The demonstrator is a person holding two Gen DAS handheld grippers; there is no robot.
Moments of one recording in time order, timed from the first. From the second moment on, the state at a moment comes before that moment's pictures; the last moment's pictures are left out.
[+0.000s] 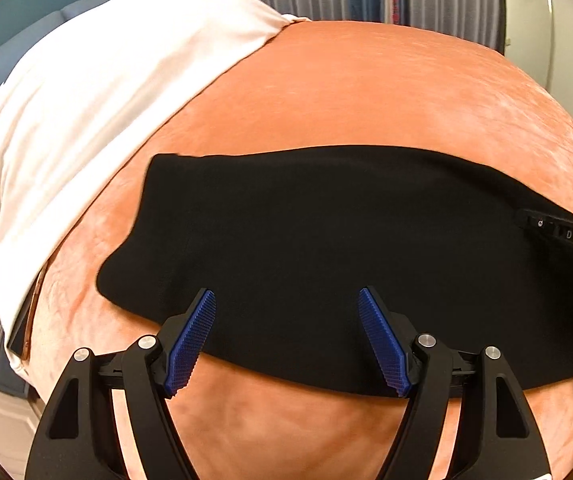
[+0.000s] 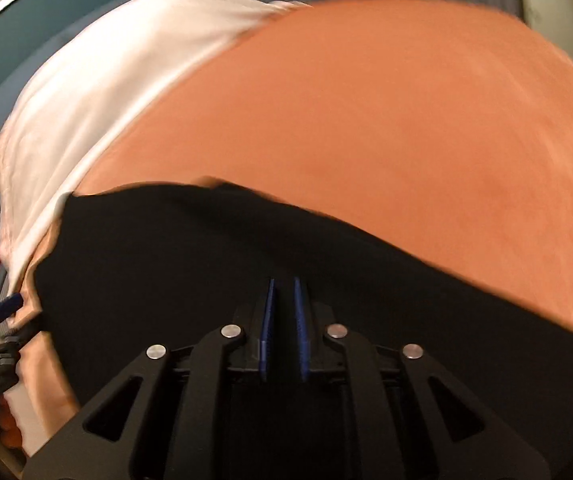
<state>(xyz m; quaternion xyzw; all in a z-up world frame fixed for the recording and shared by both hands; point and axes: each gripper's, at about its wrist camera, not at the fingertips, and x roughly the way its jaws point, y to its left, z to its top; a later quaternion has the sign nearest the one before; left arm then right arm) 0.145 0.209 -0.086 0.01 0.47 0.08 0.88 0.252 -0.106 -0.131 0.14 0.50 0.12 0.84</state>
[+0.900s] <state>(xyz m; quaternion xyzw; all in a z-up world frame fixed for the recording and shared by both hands) 0.081 -0.080 -0.052 0.14 0.43 -0.09 0.89 -0.045 -0.508 -0.016 0.22 0.36 -0.20 0.88</state>
